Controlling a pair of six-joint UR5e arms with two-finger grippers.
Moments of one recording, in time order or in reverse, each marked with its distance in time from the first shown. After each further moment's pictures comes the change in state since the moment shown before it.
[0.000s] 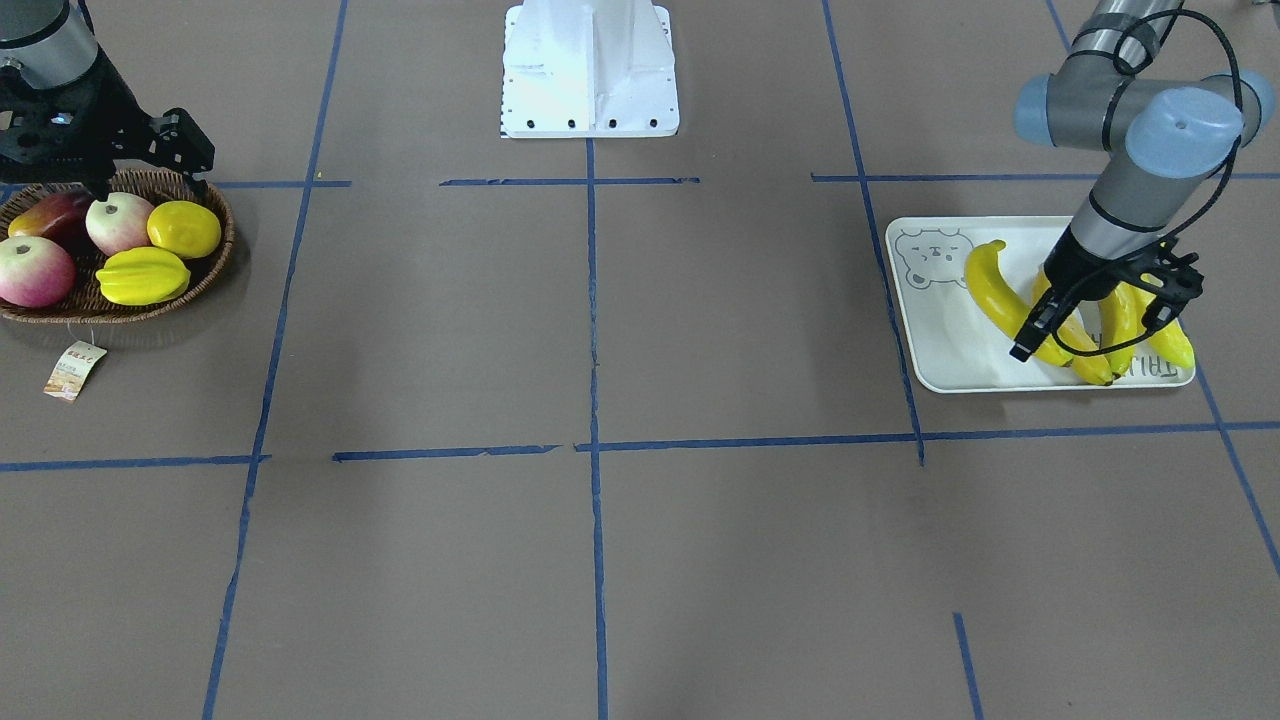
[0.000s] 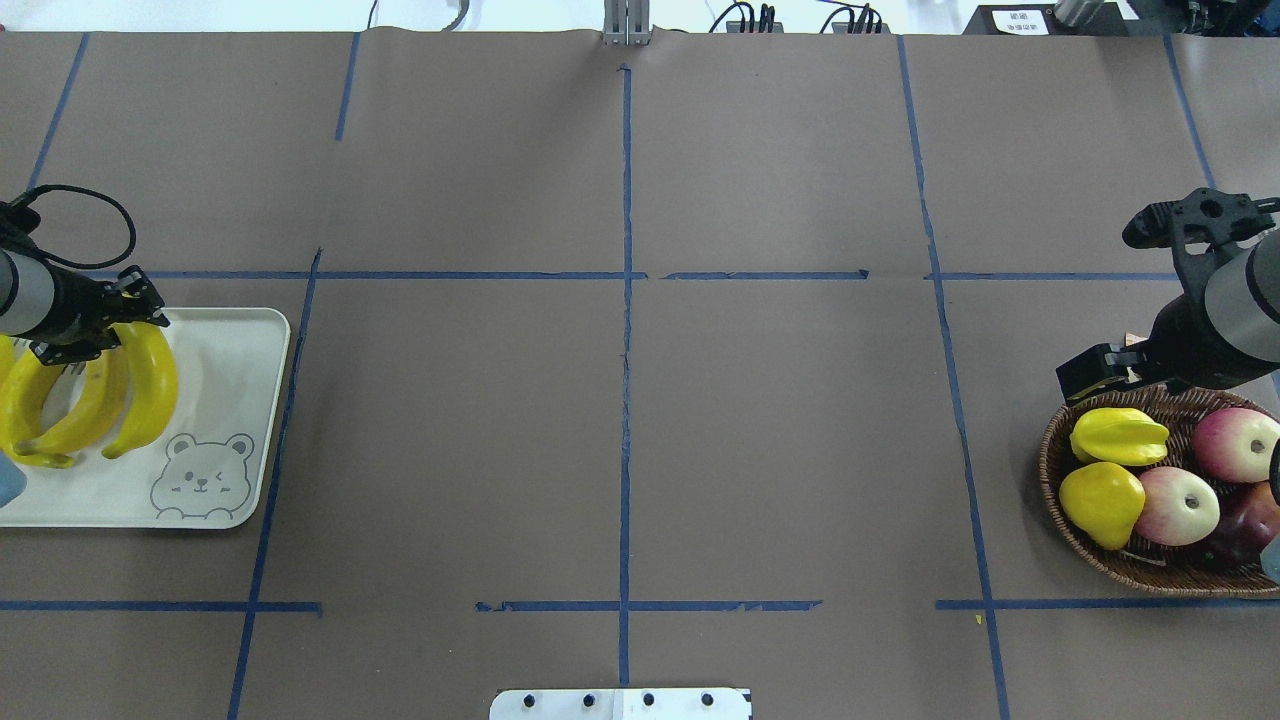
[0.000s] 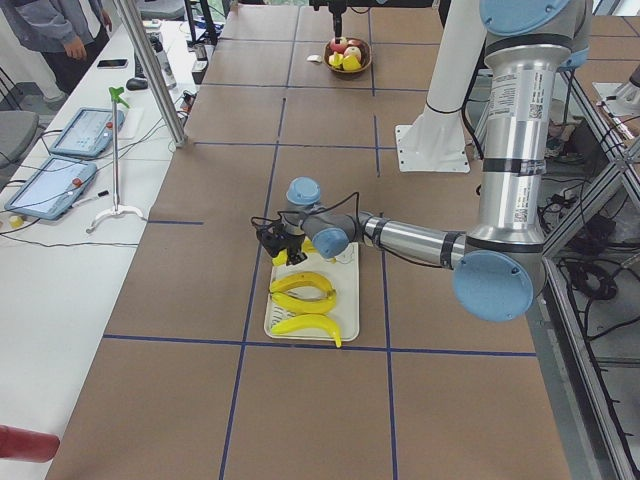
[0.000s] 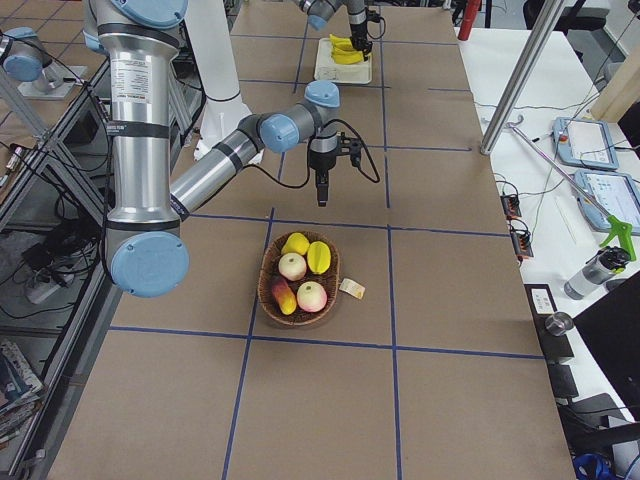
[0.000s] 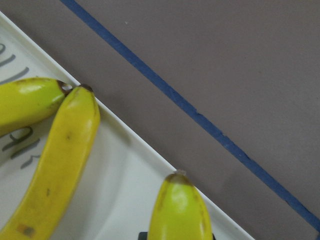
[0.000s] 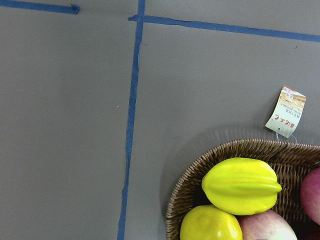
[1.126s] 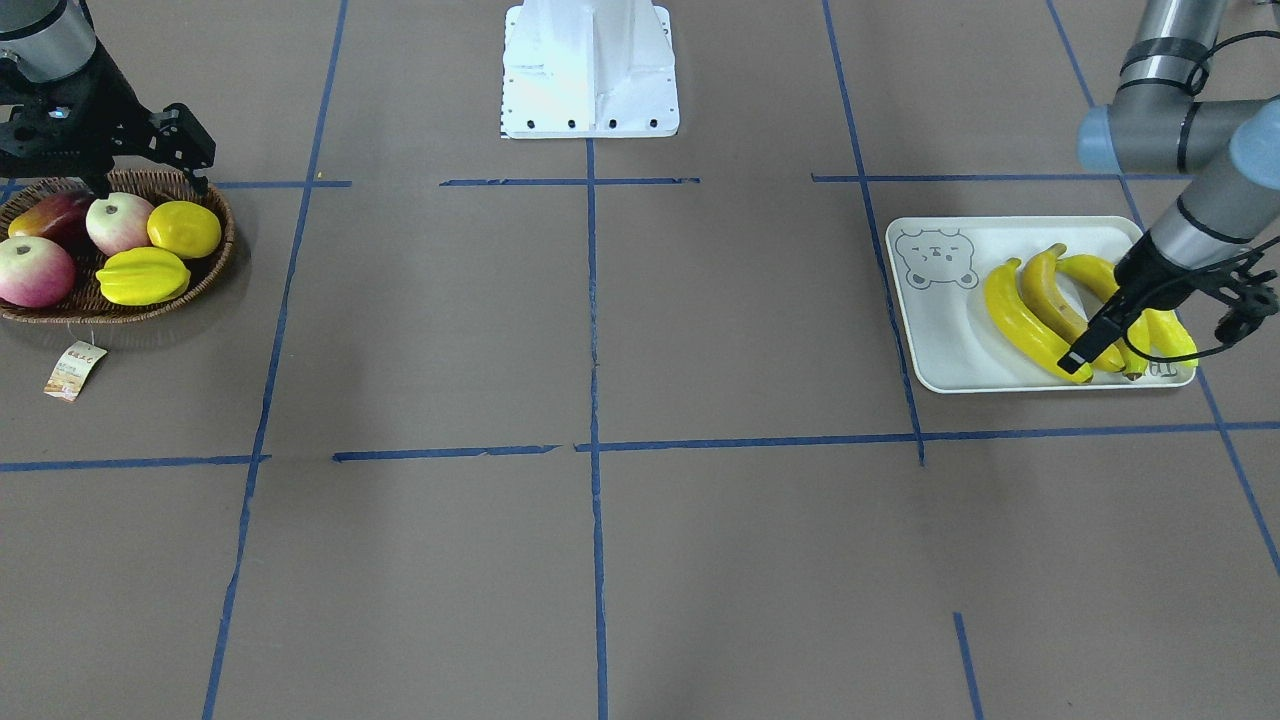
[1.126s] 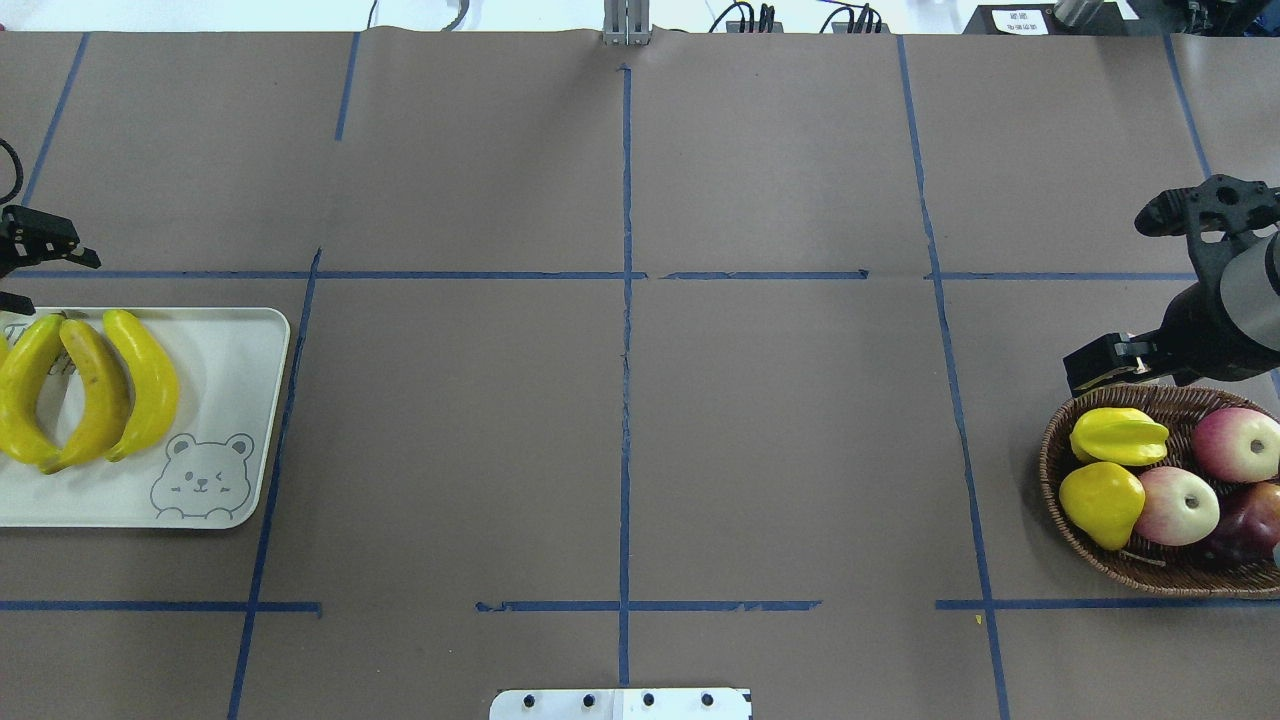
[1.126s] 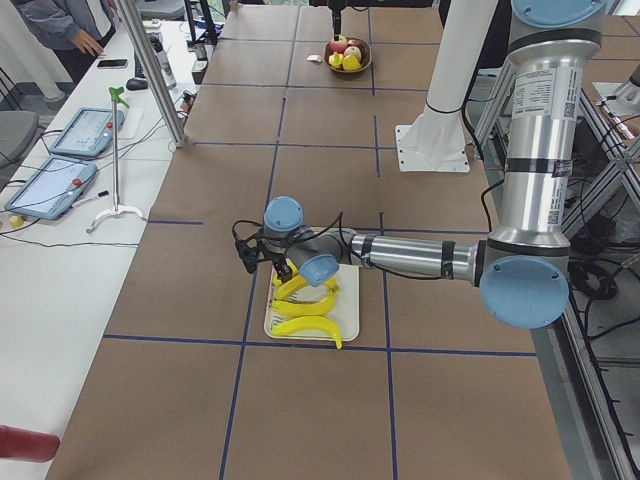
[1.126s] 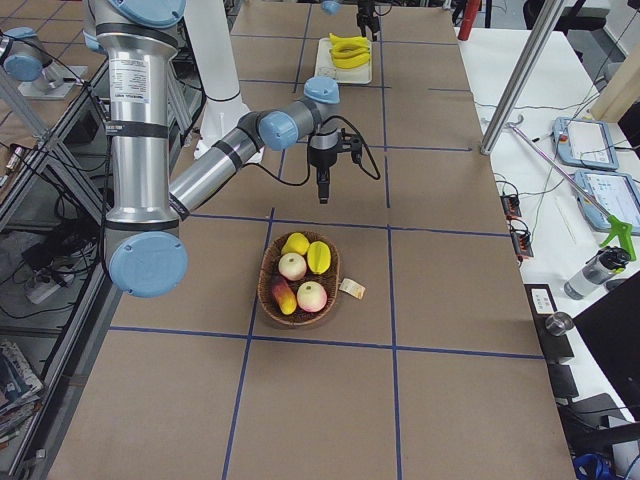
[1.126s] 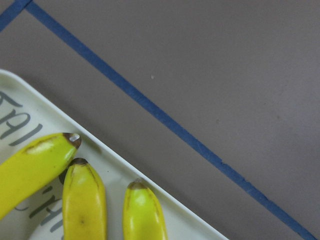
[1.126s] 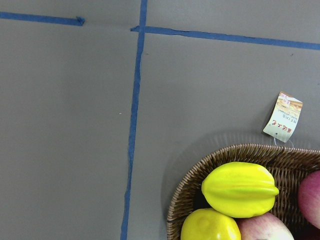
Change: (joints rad) left arm -0.255 -0.001 0.040 -0.072 -0.322 0.332; right arm 0.026 -0.001 0.013 0.000 0.003 -0.003
